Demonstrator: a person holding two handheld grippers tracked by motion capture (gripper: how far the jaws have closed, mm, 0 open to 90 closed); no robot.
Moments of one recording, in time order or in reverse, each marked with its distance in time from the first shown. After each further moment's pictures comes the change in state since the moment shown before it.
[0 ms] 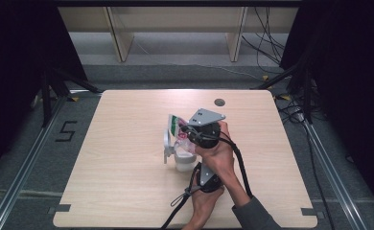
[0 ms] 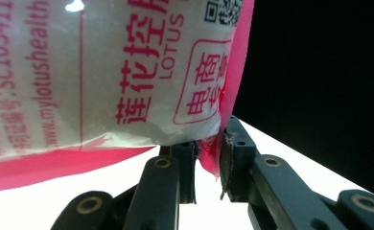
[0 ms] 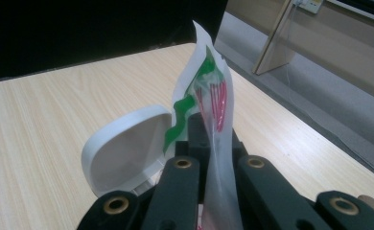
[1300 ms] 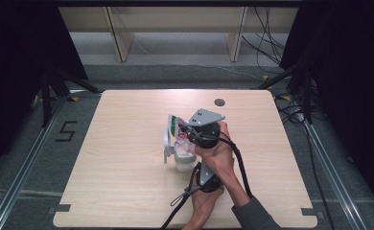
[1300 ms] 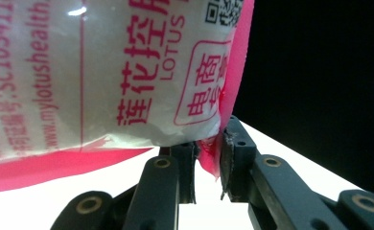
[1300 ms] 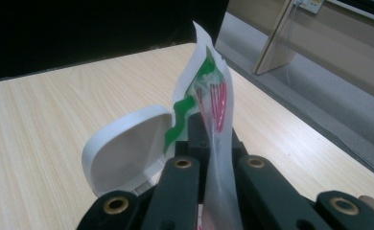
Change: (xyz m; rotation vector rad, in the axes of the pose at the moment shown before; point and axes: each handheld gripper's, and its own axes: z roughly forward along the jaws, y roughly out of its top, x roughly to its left) left arm 0.001 0.000 -0.001 0.006 -0.003 -0.001; right arm 0.000 0.000 0.000 0.008 0.008 -0.001
